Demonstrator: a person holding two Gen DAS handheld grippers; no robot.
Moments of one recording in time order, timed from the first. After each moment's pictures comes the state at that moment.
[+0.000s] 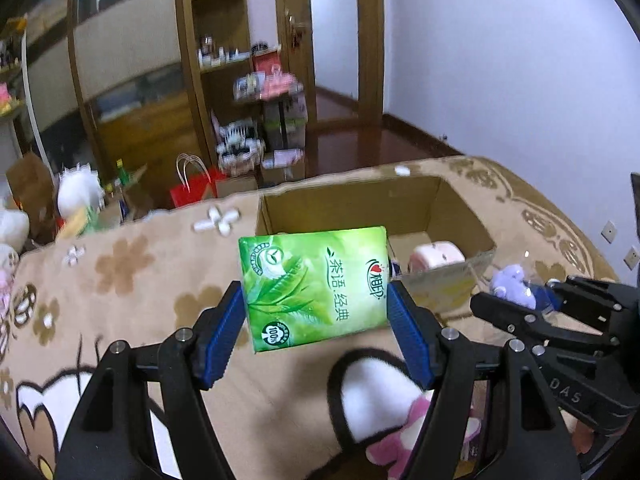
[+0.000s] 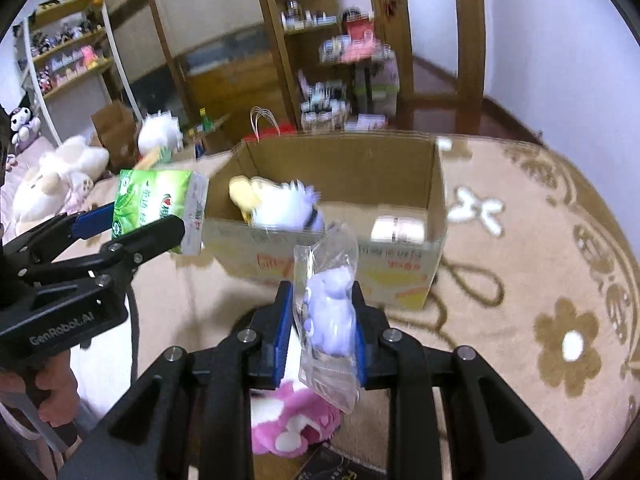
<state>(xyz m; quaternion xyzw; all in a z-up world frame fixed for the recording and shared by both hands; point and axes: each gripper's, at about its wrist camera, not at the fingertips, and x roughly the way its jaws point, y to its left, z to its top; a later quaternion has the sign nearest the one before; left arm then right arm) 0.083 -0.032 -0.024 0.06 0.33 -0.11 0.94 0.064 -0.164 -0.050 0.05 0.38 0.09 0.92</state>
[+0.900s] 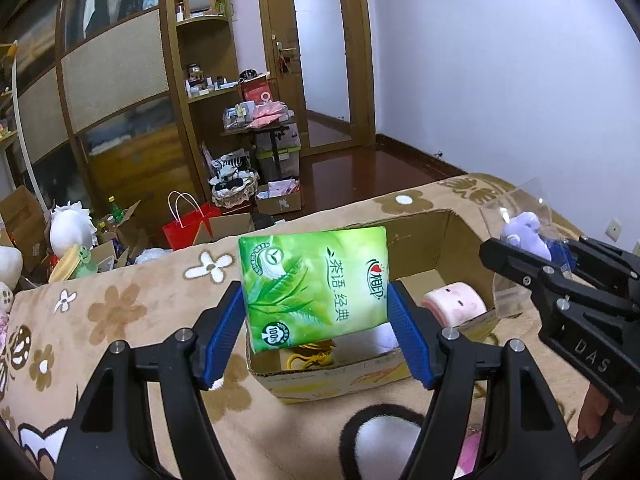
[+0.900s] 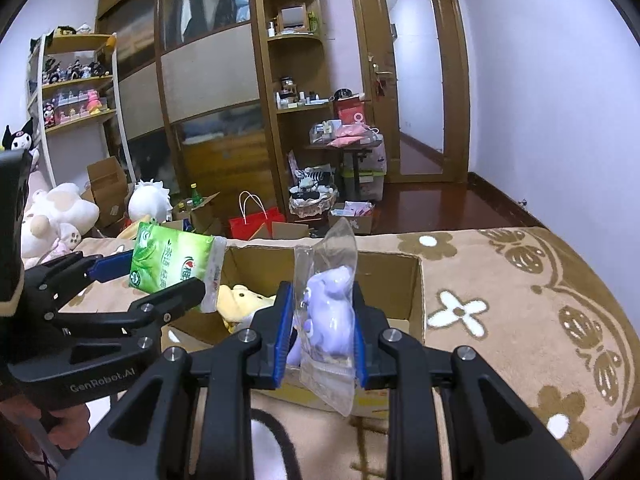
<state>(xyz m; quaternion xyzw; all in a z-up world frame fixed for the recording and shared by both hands) 0.131 -0.043 -0.026 0.09 0.29 -0.12 0.94 0.098 -0.168 -0.017 0.04 0.25 0.06 0.97</state>
